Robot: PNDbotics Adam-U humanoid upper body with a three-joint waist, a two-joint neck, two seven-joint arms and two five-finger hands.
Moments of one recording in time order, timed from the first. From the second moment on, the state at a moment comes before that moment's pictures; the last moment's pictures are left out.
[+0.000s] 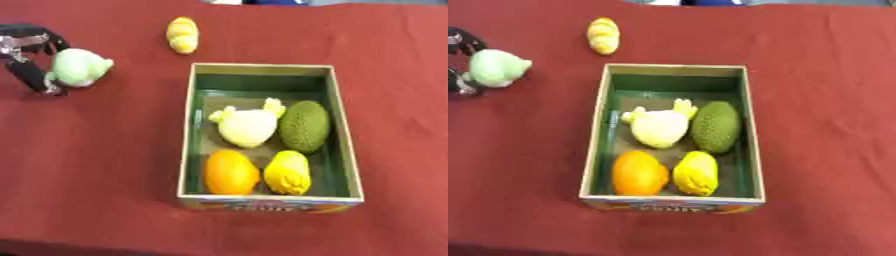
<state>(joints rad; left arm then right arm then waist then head) -0.96 0.74 -0.25 -0.98 -0.76 -0.04 -0.61 -0.42 -0.83 -0.01 -1.99 -0.12 0.18 -0.09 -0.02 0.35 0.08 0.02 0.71</state>
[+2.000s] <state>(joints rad) -1.06 0.70 -0.31 -1.37 -0.60 0.01 -0.68 -0.42 -0.81 -0.02 -1.99 -0.13 0.19 -0.09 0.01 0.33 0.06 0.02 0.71</state>
